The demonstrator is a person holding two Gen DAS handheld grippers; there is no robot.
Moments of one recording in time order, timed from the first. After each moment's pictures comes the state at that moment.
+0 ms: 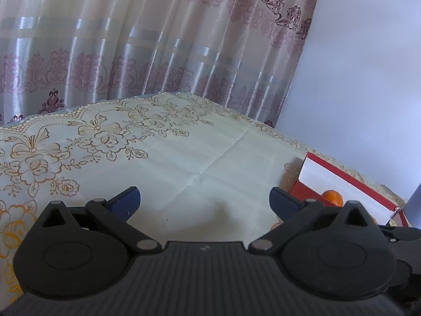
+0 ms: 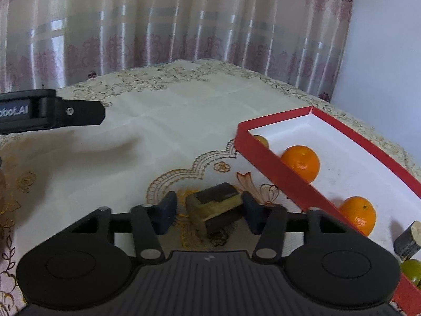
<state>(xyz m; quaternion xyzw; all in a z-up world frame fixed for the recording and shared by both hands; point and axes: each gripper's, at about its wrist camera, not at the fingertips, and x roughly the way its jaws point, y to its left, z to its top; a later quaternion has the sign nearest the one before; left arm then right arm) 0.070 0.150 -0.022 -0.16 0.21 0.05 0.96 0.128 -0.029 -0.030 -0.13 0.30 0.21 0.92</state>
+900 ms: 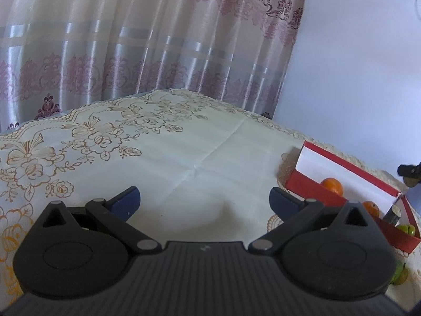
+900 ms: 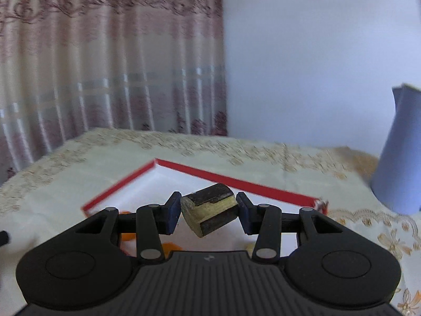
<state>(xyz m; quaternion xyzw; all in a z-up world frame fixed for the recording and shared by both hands) 0.075 0.140 -0.023 -0.13 0.23 0.04 0.96 0.151 -0.185 0.040 0.02 0.24 0.02 0.97</state>
